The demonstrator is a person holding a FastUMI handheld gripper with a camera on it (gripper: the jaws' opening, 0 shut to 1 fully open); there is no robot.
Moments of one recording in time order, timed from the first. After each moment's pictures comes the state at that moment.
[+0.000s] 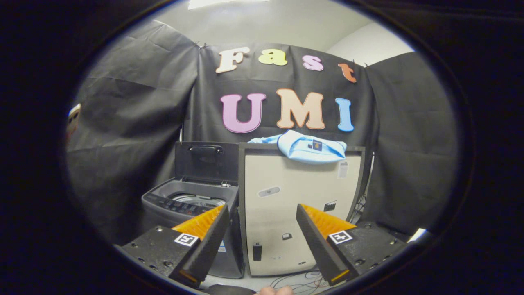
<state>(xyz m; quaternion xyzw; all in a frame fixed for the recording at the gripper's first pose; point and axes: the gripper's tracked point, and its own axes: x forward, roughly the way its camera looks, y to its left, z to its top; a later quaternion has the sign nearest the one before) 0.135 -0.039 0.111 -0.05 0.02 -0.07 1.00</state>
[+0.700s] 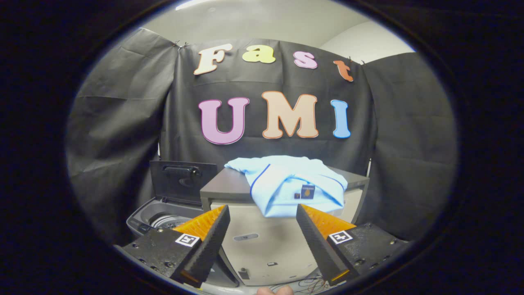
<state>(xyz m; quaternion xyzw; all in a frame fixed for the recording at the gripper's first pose) 0.236 -0.090 0.205 -0.05 0.03 -0.10 0.99</state>
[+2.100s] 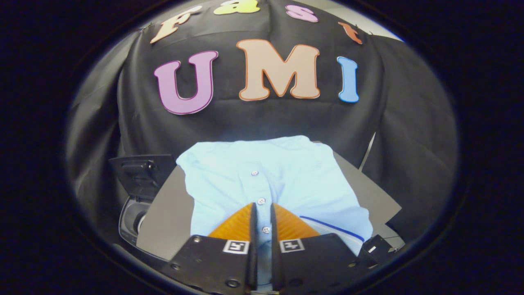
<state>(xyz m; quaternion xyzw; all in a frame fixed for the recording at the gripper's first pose) 0.378 -0.168 0.194 0.00 0.22 -0.15 0.96</state>
